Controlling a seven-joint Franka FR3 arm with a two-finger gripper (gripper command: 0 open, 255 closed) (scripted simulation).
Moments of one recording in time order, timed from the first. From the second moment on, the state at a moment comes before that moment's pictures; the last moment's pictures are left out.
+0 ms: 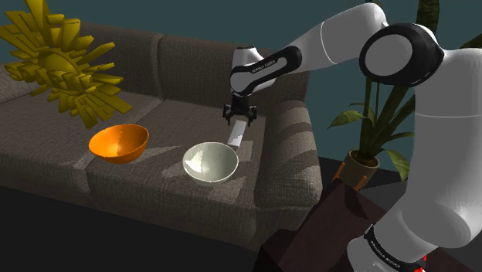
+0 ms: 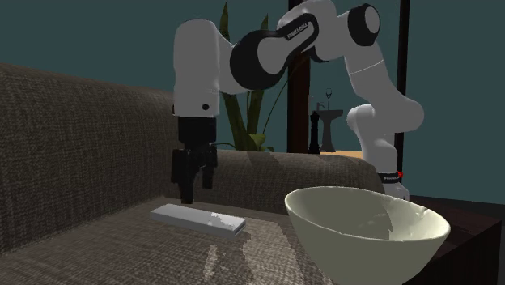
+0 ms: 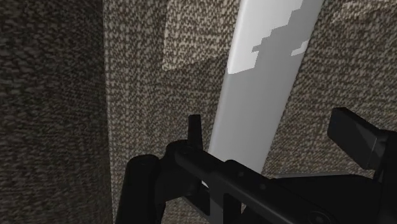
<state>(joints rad) -0.06 0.48 0.12 -1.71 -0.10 2.19 0.78</state>
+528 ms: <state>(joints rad) -0.06 0.57 0.11 -1.69 -0.11 2.26 0.80</state>
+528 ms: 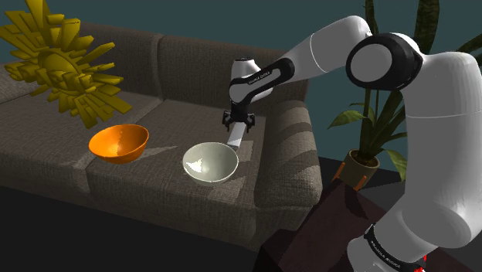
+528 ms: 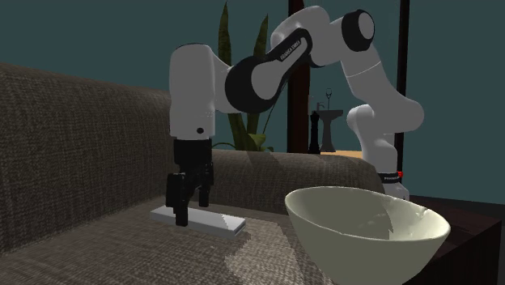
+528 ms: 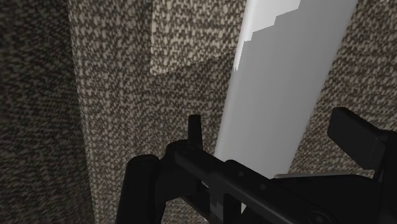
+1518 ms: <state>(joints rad) -0.06 0.58 0.11 -1.69 -0.11 2.26 0.80</state>
